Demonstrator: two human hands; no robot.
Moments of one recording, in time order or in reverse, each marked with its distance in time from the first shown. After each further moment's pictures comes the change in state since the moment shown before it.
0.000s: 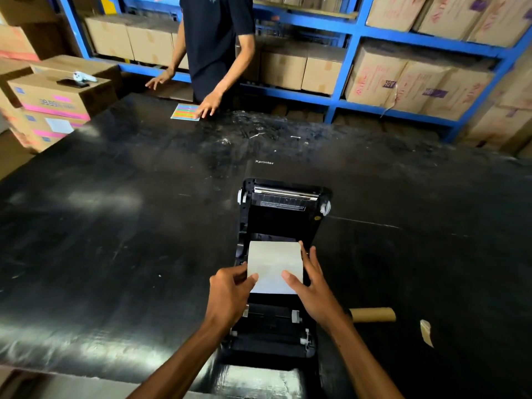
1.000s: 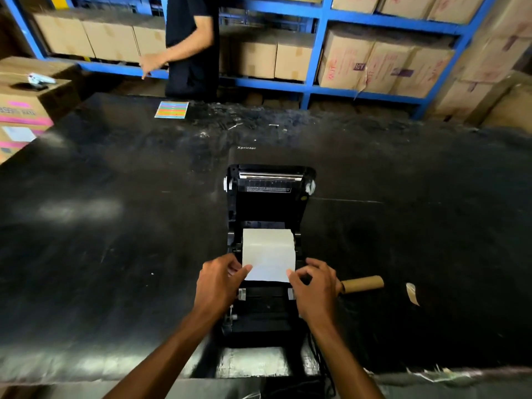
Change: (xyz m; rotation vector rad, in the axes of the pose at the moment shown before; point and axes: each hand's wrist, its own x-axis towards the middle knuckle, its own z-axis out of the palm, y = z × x) left_hand 0.006 -0.014 -0.016 0.338 -0.040 0.115; right_hand -0.041 0.002 0.026 -0.203 0.551 0.091
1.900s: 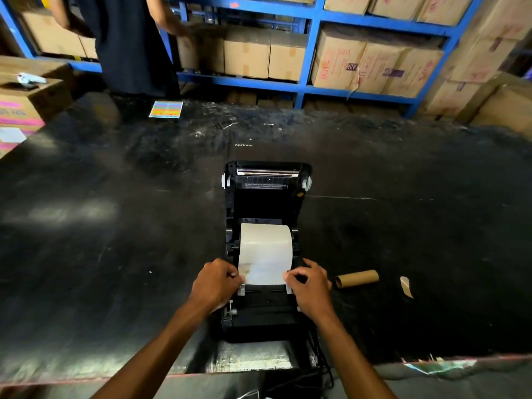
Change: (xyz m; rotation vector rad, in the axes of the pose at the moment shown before) left_hand 0.003 -0.010 -0.002 0.178 -0.277 -0.056; right_hand 0.004 0.009 0.000 -0.001 -0.212 0.086
